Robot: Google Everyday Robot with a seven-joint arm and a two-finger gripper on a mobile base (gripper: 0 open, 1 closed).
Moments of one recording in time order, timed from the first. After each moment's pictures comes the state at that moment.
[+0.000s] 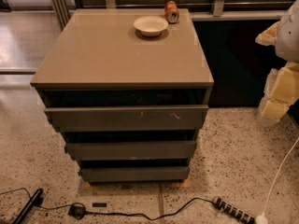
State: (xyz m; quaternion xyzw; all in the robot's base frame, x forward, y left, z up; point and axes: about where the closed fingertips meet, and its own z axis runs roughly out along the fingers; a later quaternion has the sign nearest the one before) arm 0.438 -0.217 0.976 -0.60 0.78 -0.03 0.16
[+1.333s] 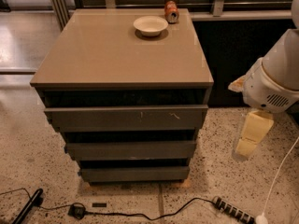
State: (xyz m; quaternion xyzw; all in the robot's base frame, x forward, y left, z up) arm 0.428 -0.197 0.871 -0.61 0.78 0.05 0.12
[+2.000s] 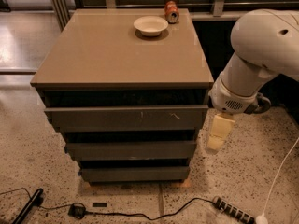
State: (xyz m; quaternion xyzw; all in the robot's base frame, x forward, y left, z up) arm 0.479 -0.174 0.801 -0.61 0.79 0.03 0.09
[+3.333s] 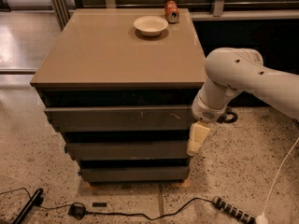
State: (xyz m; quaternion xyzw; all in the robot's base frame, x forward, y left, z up) arm 0.532 -0.149 0.697 -0.61 0.79 0.08 0.08
